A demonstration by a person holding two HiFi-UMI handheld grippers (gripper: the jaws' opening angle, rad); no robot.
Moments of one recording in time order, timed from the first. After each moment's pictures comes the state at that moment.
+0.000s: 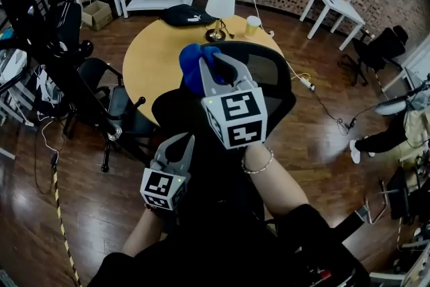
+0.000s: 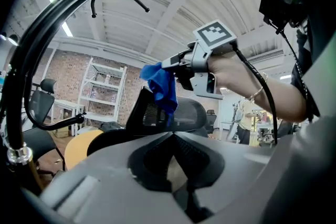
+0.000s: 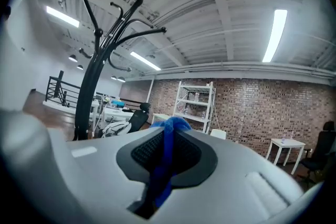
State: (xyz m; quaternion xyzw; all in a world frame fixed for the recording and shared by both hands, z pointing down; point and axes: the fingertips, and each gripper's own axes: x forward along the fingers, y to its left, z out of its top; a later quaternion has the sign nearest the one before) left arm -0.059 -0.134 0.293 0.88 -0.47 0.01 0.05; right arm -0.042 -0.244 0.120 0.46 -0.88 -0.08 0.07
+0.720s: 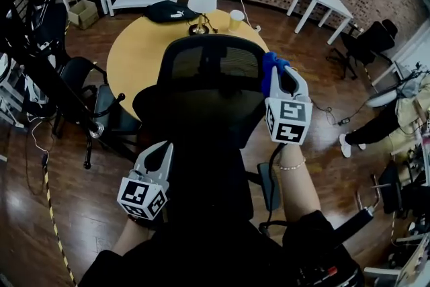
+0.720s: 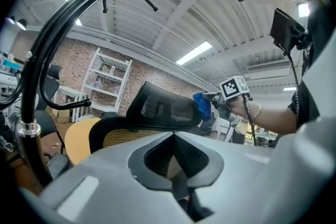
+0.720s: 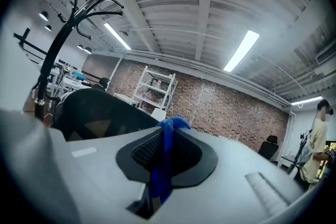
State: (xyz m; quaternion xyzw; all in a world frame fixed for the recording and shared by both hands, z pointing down) left arm -0.054 -0.098 0.299 0.87 -0.47 -0.01 0.12; right arm 0.210 -0.261 0.160 0.65 -0.74 -0.11 0.14
